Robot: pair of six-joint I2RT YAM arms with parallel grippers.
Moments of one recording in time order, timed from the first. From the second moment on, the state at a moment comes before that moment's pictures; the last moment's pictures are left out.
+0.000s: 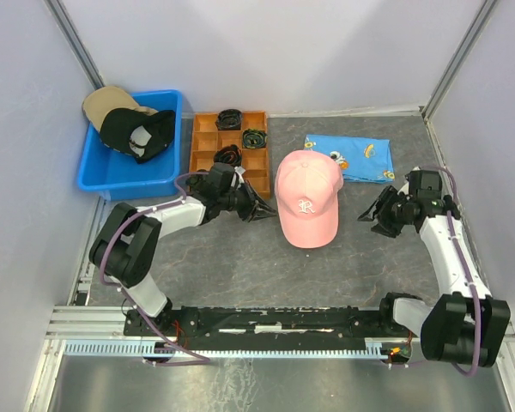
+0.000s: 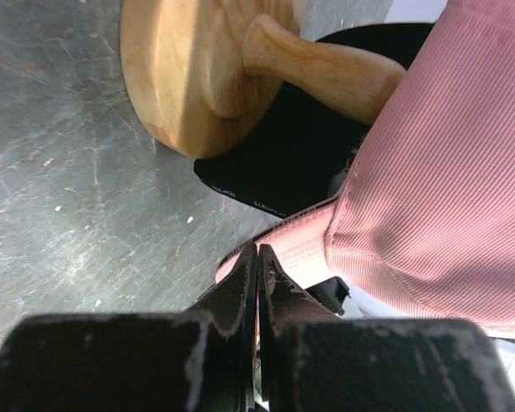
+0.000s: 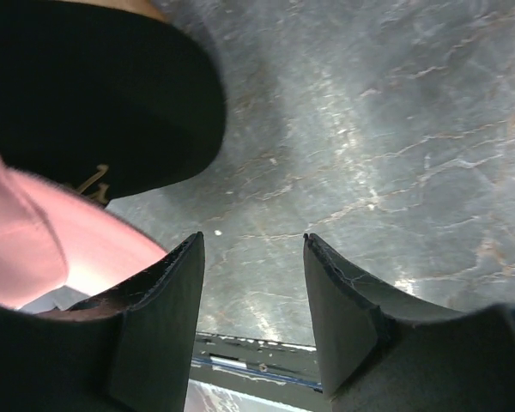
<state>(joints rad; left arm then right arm) -0.50 1.67 0.89 0.09 0.61 -1.19 -0.13 1.09 0.82 -0.75 -0.36 0.57</state>
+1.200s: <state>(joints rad) -0.87 1.91 1.15 0.15 0.53 -1.35 -0.12 1.41 0.90 -0.64 -0.25 0.56</state>
